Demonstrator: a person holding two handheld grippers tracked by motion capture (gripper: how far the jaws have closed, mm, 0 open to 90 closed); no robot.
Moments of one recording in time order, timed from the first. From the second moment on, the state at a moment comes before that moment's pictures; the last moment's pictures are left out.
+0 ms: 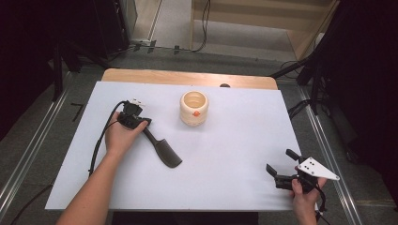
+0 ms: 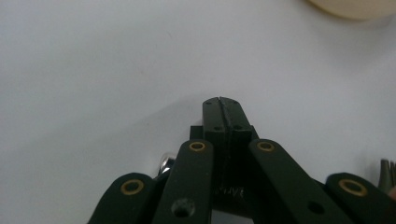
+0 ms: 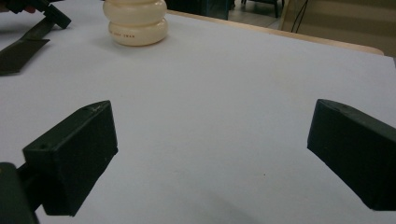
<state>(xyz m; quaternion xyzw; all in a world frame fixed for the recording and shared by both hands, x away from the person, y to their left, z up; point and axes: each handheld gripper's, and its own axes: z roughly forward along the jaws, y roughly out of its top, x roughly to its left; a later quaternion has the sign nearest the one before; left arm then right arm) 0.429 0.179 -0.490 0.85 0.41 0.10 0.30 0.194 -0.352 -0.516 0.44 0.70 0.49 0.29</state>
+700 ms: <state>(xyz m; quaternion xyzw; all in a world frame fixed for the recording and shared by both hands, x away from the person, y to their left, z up) 0.402 0.182 -0.481 0.89 0.36 0.08 0.25 0.196 -0.351 -0.517 0.44 0.70 0.49 0.28</state>
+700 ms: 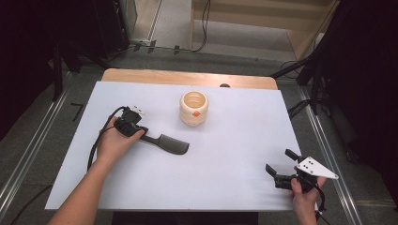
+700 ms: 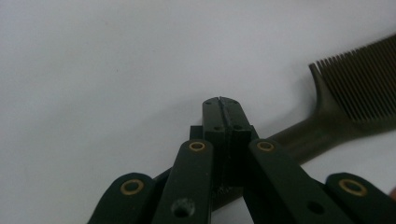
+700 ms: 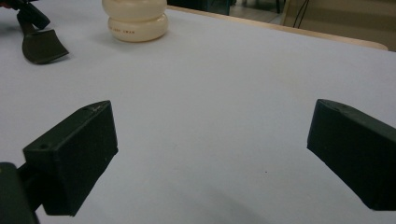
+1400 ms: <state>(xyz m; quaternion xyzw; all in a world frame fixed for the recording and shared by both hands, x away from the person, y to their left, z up) 0.368 0.188 -0.479 0.91 0.33 0.05 0.24 0.196 -0.350 -0.517 0.44 0.70 0.48 0.28</state>
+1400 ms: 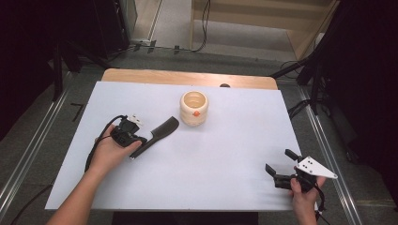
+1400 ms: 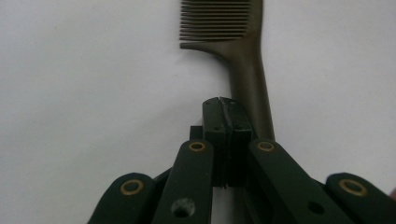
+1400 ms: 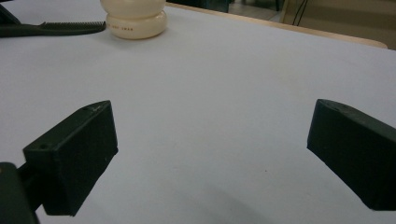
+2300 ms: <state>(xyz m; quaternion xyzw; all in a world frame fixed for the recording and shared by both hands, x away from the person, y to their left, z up) 0.347 0.180 -0.467 0.88 0.40 0.05 0.26 0.197 -0.349 -0.518 0.44 0.71 0.48 0.28</state>
